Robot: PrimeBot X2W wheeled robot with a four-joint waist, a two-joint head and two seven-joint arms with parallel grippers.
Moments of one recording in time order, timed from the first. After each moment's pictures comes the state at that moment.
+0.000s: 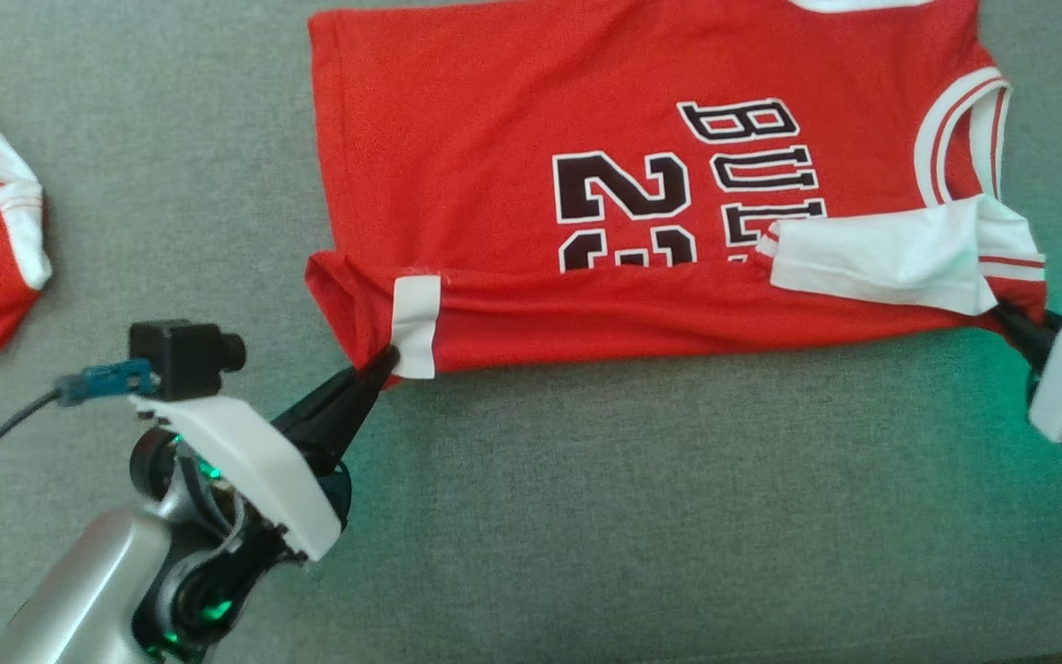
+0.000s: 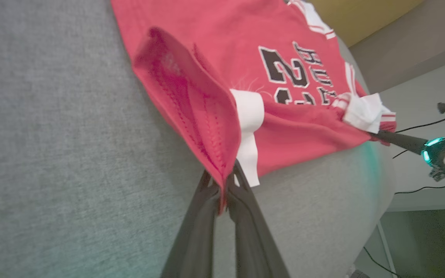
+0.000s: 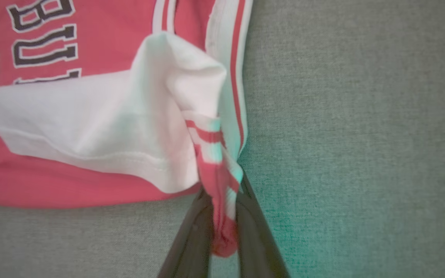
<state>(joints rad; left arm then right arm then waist) -0.25 0.49 -0.51 -0.18 -1.02 0.01 0.48 -0.24 -0.28 -0.16 -0.04 0.45 0.13 0.97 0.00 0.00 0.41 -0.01</state>
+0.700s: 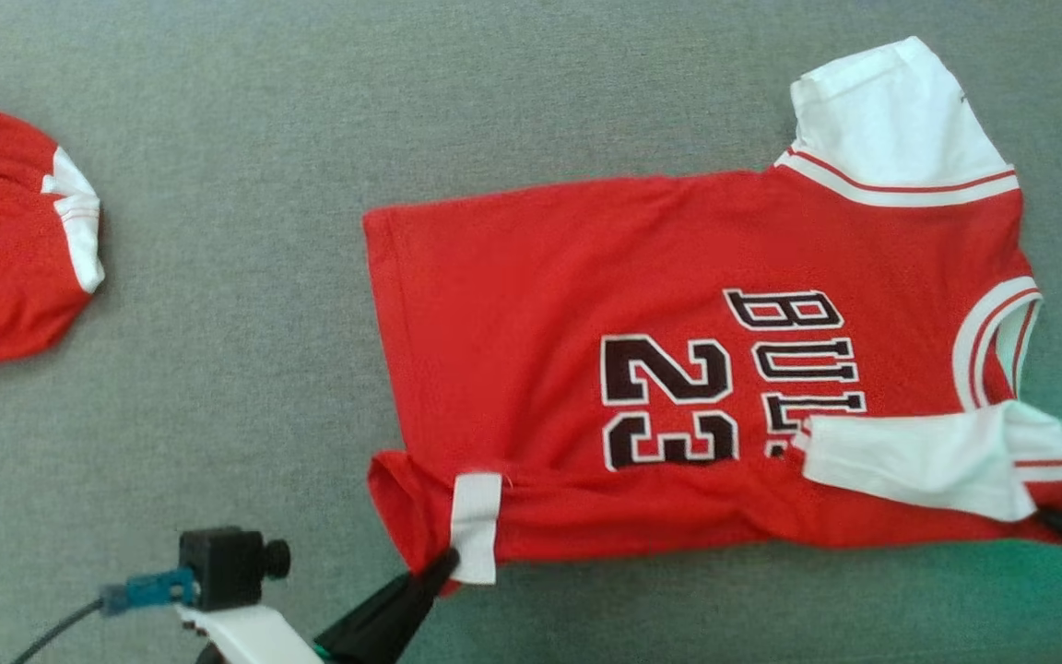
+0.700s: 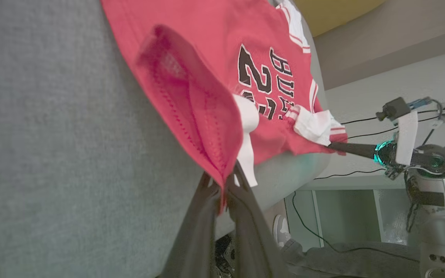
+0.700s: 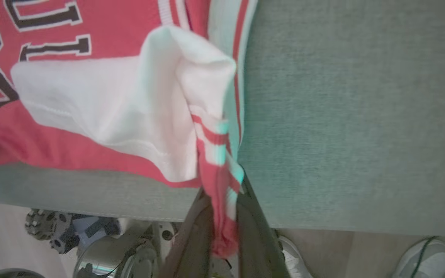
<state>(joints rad) 0.12 0.53 -0.54 -0.43 -1.11 0.02 0.43 0.10 -0.33 -0.29 -0.31 0.63 0.13 1.38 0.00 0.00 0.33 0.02</state>
